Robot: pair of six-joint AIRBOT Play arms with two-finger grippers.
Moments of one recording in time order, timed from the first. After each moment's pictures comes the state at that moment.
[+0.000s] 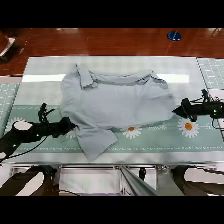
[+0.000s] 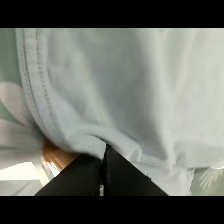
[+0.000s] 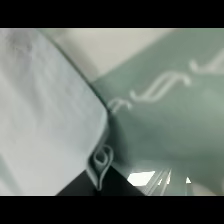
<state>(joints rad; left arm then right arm) 0.09 -1.00 0.30 0.60 -0.78 -1.28 -0.49 -1.49 0.85 -0.83 1.08 1.28</state>
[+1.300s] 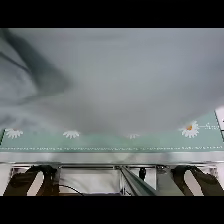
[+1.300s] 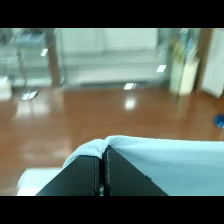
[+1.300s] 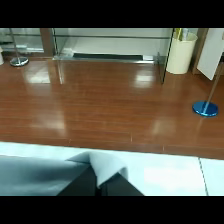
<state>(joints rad) 0.12 -0.56 1.77 1.42 -1.27 -1.50 -0.30 -0.73 2.00 -1.20 1.50 1.50</state>
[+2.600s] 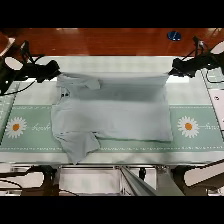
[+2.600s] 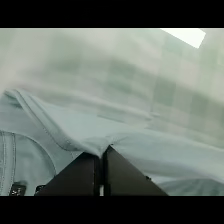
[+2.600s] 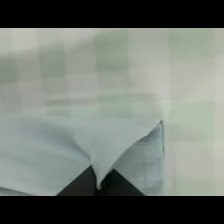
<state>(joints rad) 0.09 -1.51 1.24 1.01 -0.76 -1.55 -0.19 -1.76 1.65 -1.08 1.20 1.47</state>
